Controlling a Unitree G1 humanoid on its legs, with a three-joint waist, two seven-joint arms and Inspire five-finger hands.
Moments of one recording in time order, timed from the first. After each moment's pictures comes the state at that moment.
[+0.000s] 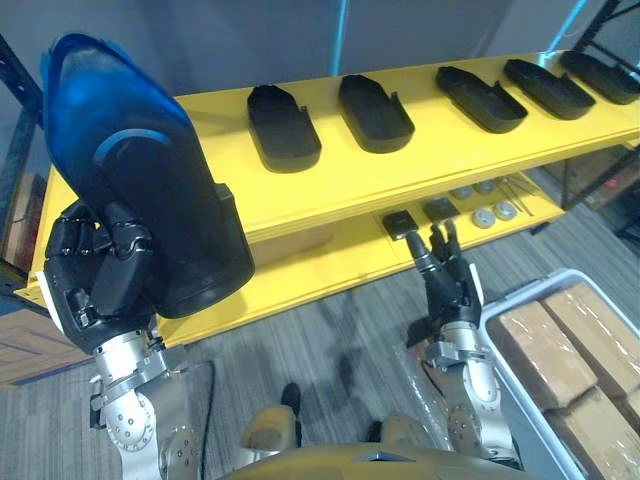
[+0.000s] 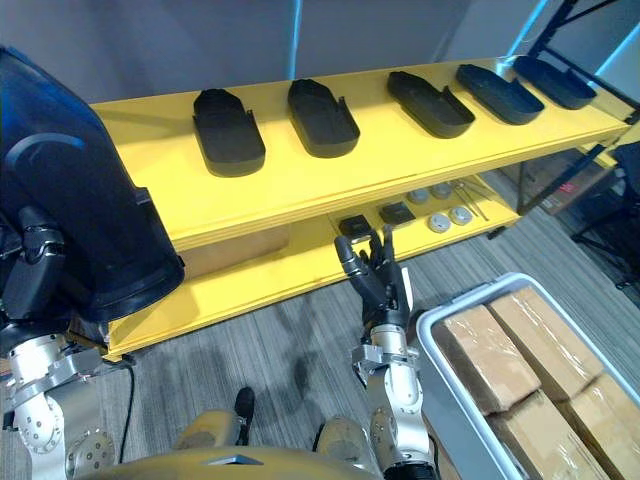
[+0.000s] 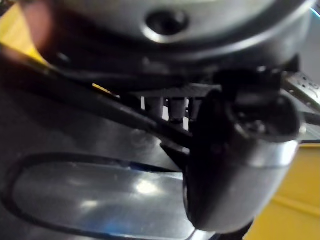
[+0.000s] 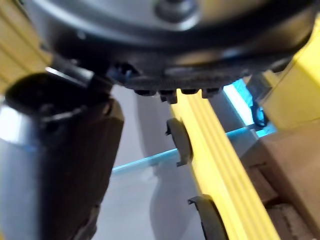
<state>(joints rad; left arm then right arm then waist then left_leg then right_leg) 0.36 0.02 0.15 -0.40 -0.46 -0.48 0.14 0.19 -0.07 0.05 0.05 0.44 -0.40 0.02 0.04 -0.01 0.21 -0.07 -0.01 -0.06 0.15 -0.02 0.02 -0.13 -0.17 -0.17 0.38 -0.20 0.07</state>
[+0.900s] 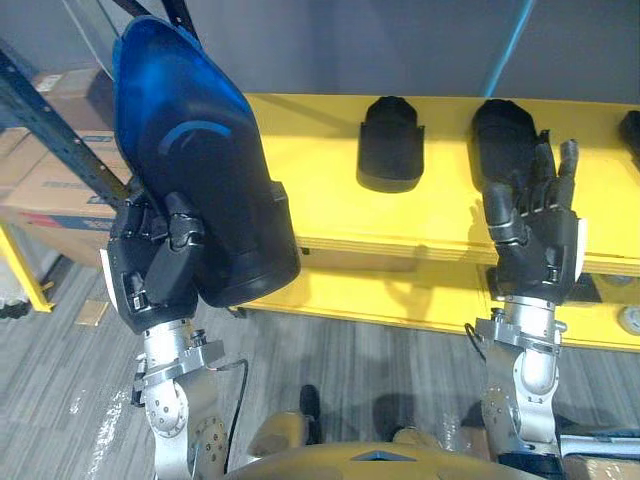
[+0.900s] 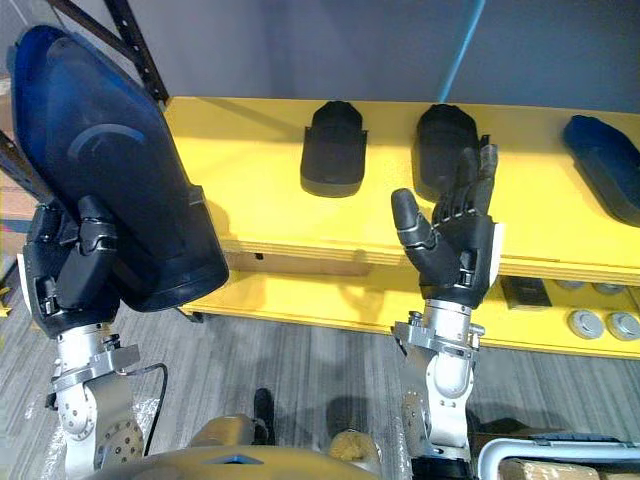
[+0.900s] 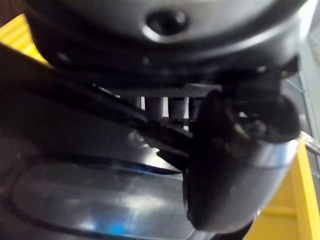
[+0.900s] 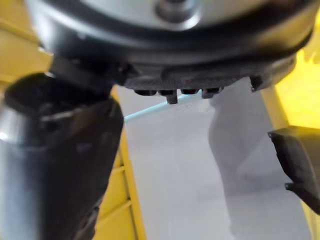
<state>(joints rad) 0.36 0.00 0.02 -0.40 -0.47 -0.51 0.08 0.18 -0.12 -0.06 -0.19 0.37 -0.53 -0.04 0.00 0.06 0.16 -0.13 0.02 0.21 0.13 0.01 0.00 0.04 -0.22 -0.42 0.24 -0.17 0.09</state>
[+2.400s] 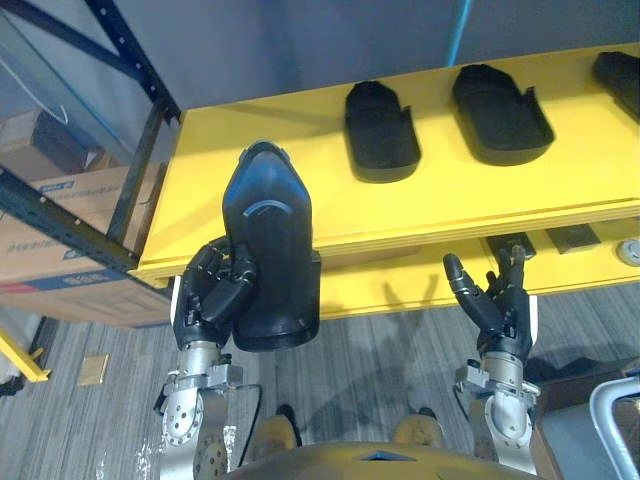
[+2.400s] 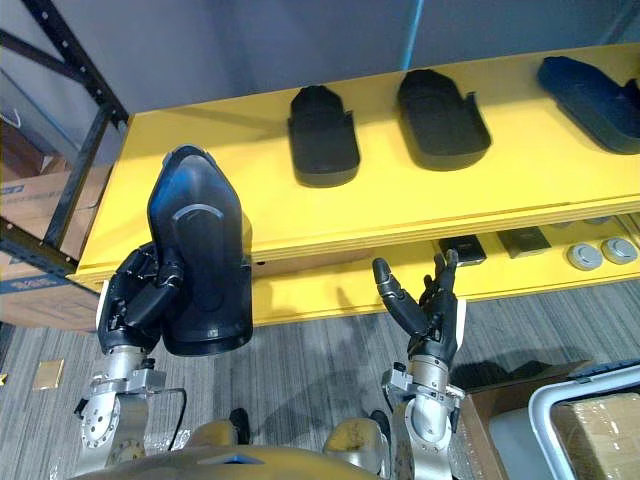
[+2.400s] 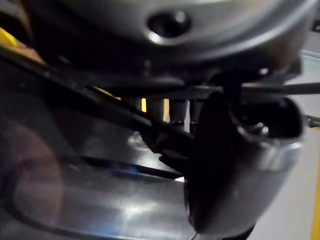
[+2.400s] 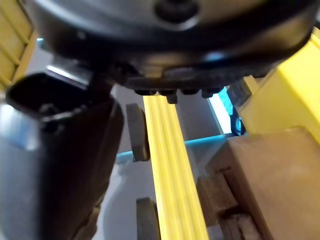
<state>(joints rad) 0.38 0.05 0.01 -0.16 -0.46 -0.35 -0.05 0.29 -0.05 -0.03 0.15 0.21 -0.53 -0.22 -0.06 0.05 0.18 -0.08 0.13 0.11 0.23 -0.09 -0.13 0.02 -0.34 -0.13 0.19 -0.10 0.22</state>
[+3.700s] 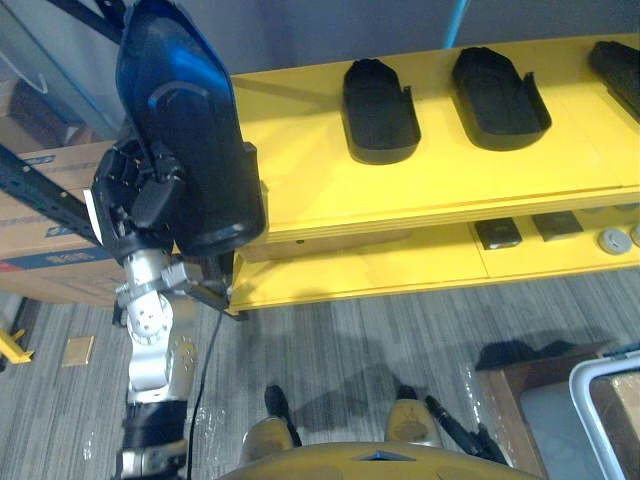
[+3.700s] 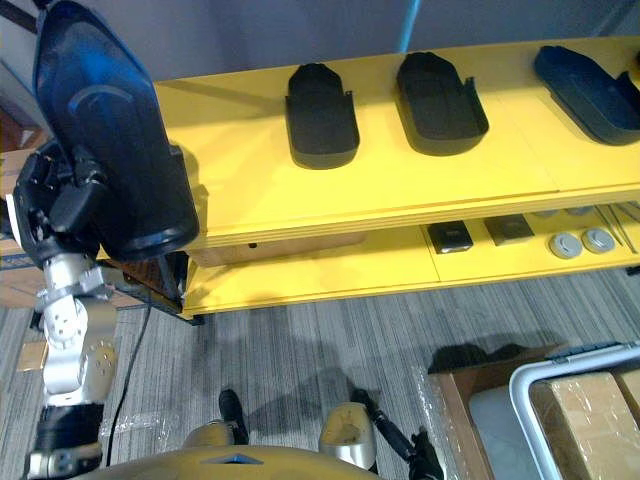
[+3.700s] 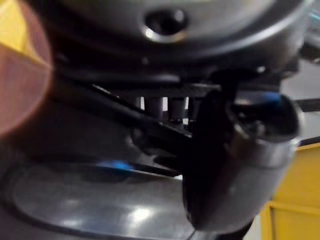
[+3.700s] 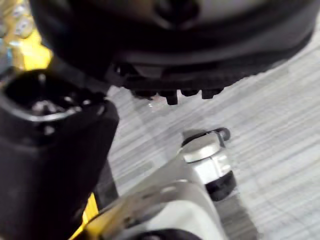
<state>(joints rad) -0.15 0.27 0.20 -0.09 -0.47 -0.22 0.32 0.37 -0.08 -0.23 0.81 0.13 -0.09 -0.02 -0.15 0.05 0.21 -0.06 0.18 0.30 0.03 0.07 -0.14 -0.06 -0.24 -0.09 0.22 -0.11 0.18</state>
